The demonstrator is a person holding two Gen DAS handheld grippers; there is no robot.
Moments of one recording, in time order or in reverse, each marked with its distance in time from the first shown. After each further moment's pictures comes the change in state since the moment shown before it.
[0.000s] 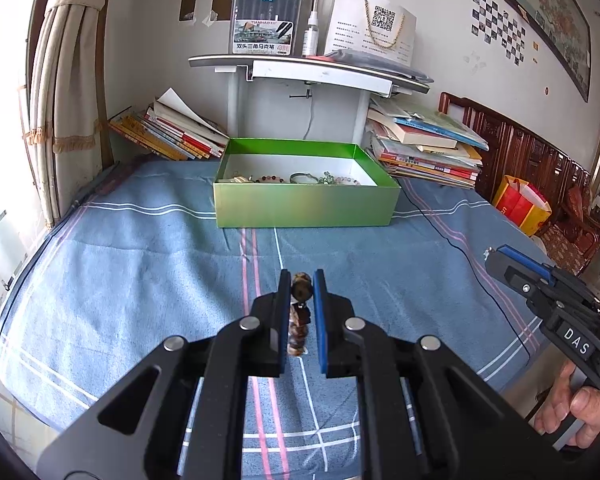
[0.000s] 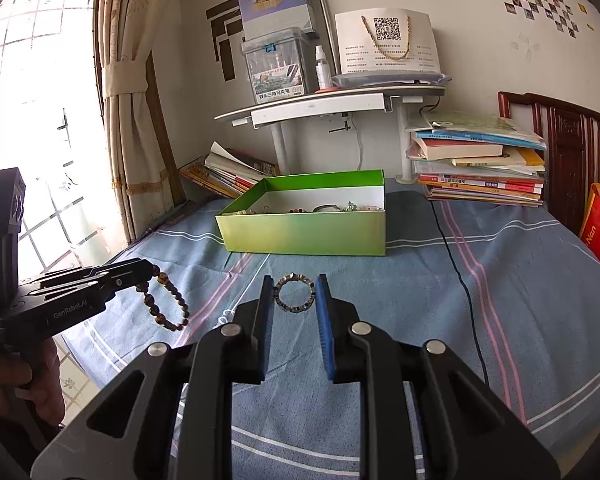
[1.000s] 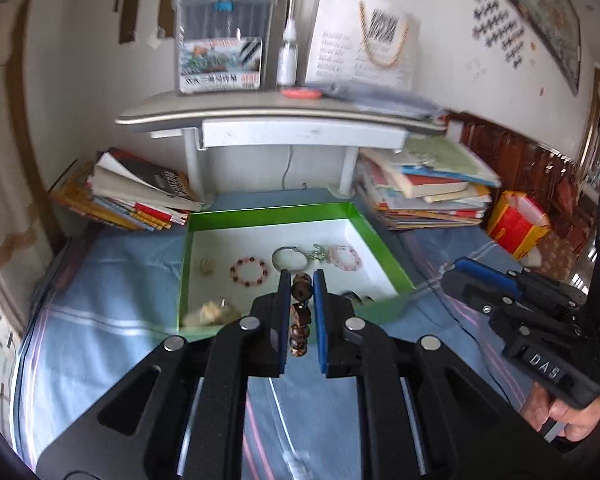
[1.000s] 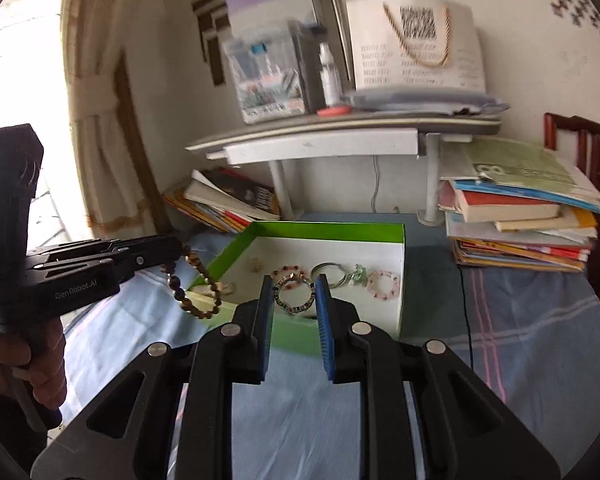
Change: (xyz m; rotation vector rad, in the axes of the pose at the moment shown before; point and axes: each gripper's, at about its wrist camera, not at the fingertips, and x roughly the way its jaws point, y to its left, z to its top) left arm 0.120 0.000 0.164 0.075 0.047 -0.069; right arm 0.132 -0.036 0.128 -0.023 0.056 0.042
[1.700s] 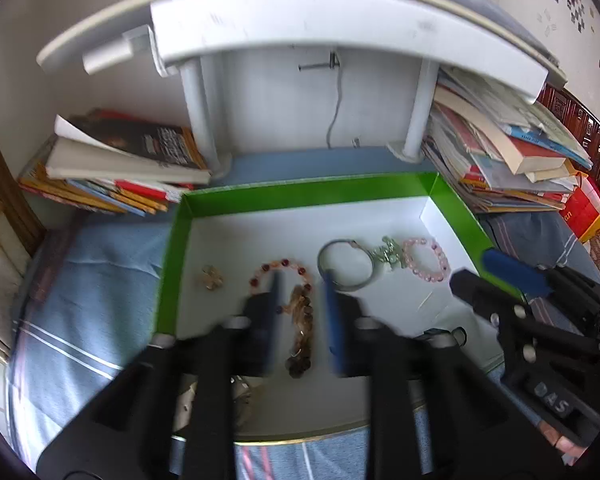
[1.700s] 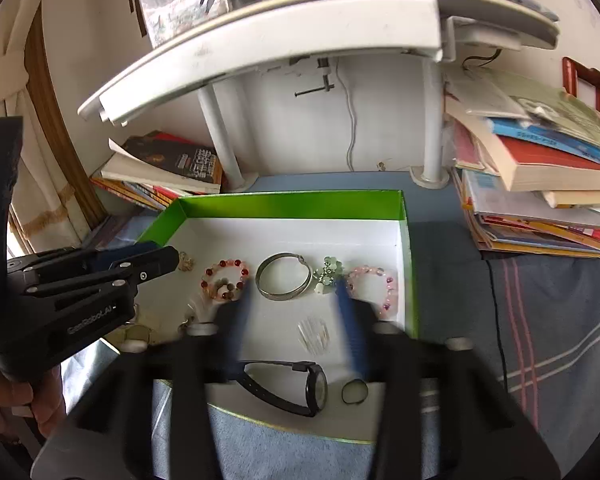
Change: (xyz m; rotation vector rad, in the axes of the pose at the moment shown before) left arm 0.139 0.028 0.017 -0.008 0.143 0.145; right arm 0.122 -0.042 0.001 0.077 0.128 -0.077
